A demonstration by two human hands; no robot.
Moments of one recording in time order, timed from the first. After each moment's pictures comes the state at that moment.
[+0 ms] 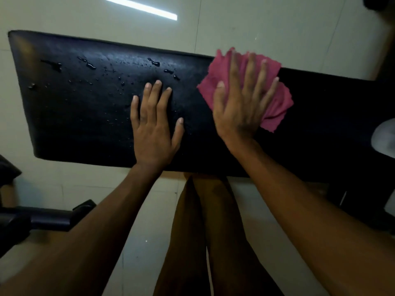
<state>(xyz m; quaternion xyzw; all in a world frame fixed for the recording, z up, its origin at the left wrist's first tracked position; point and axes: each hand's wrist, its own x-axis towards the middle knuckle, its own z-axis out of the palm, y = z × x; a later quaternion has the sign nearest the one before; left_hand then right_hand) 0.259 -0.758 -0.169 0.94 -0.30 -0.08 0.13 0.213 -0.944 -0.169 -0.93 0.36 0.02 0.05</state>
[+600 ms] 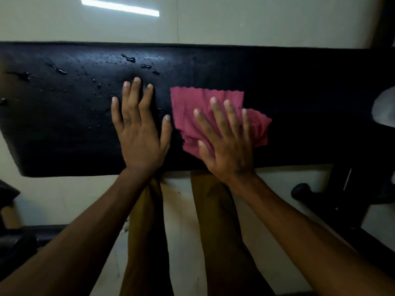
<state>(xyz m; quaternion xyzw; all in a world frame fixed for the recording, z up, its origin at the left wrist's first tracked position) 0.261 -0.756 -0.169 0.94 -0.30 -0.08 0.16 0.117 -0.902 -0.153 -0.97 0.18 0.07 0.12</state>
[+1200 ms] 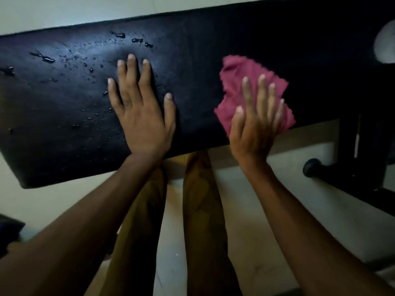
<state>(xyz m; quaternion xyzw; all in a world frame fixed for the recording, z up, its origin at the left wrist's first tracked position) 0.262 -0.752 -0.168 0.92 -0.34 -0.06 0.17 0.090 -0.870 -0.164 -0.87 0.49 -0.01 0.07</state>
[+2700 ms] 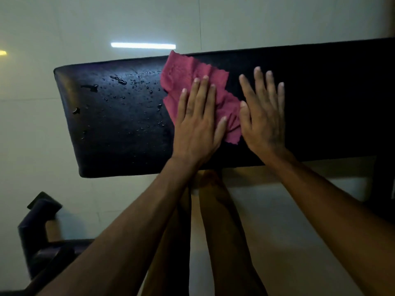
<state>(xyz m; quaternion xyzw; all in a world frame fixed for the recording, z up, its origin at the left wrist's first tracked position) 0.267 -0.770 -0.143 0.87 -0.45 -0.14 0.12 0.166 -0.905 -0.152 -0.93 0.32 0.02 0.16</state>
